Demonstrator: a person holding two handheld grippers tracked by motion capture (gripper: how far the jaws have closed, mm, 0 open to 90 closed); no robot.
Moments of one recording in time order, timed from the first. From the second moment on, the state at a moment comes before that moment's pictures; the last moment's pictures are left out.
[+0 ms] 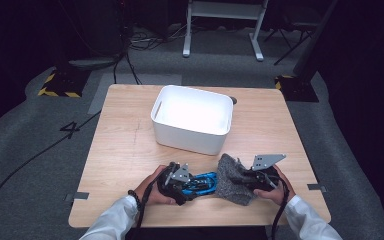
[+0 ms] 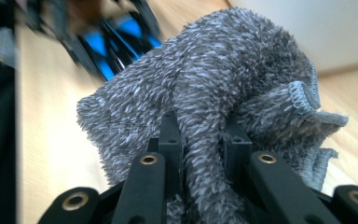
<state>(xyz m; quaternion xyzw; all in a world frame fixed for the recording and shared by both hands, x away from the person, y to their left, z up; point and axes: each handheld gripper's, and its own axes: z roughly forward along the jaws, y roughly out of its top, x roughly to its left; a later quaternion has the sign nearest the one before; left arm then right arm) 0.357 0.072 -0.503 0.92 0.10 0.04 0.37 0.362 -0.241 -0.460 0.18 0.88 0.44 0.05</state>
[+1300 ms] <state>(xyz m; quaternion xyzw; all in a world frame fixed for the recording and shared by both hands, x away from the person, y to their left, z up) 0.357 0.066 -0.505 0.92 0.09 0.03 0.37 0.366 -0.205 -0.455 0.16 0.89 0.42 0.07</state>
